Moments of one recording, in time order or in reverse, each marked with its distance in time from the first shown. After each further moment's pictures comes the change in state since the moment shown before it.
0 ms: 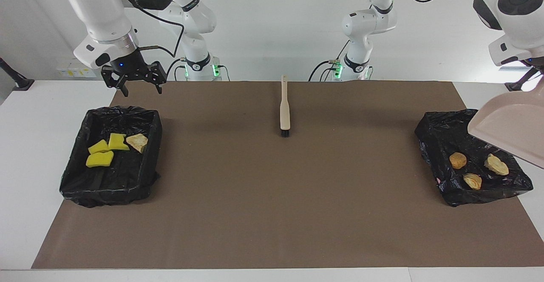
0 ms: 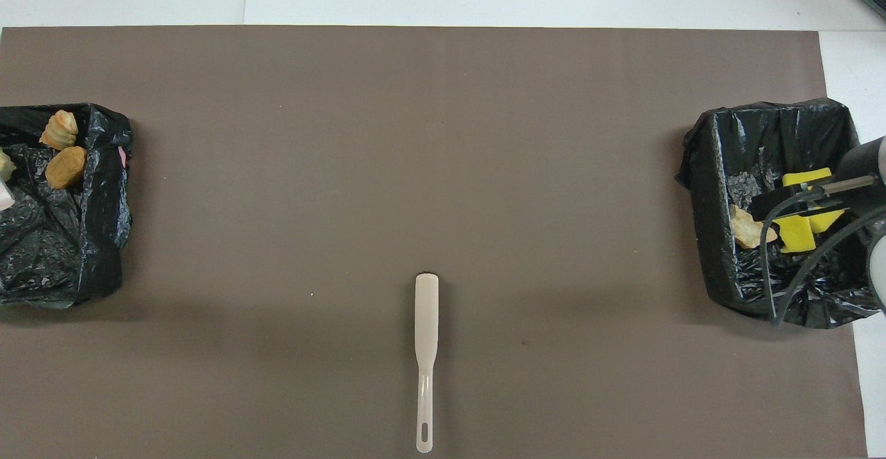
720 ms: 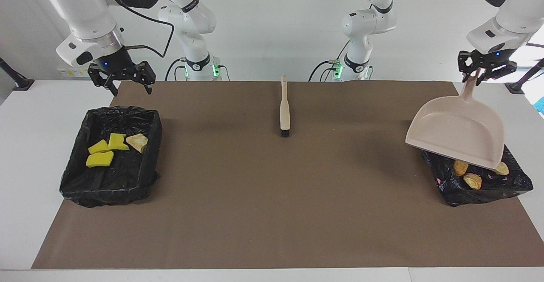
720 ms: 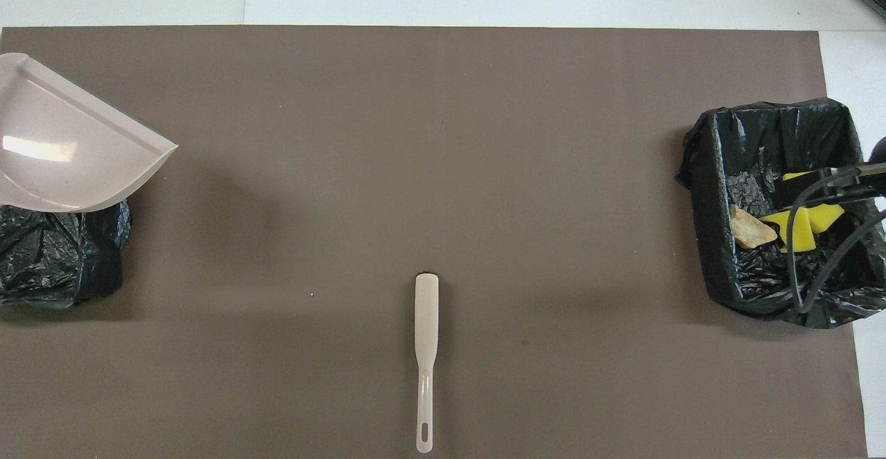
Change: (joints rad) left arm -0.027 -0.038 -0.010 0.002 -0.717 -0.210 -0.449; right arm 0.019 0.034 -0.052 0.072 0.027 -0.040 0.034
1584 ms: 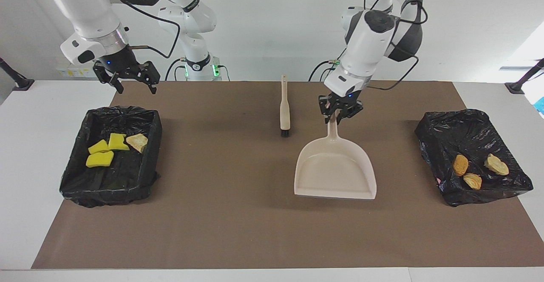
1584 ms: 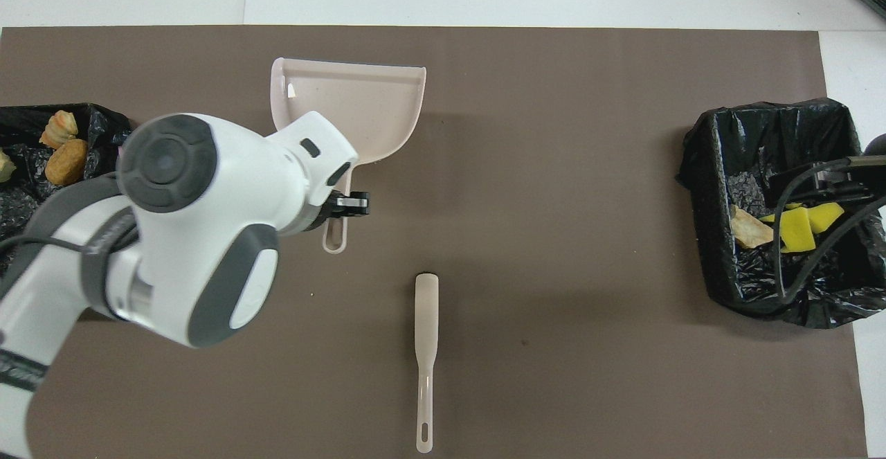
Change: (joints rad) left arm -0.598 0.166 -0.013 -0.208 -0.209 0.601 -1.001; right arm 0.080 0.002 -0.070 0.007 0.002 -0.014 0.098
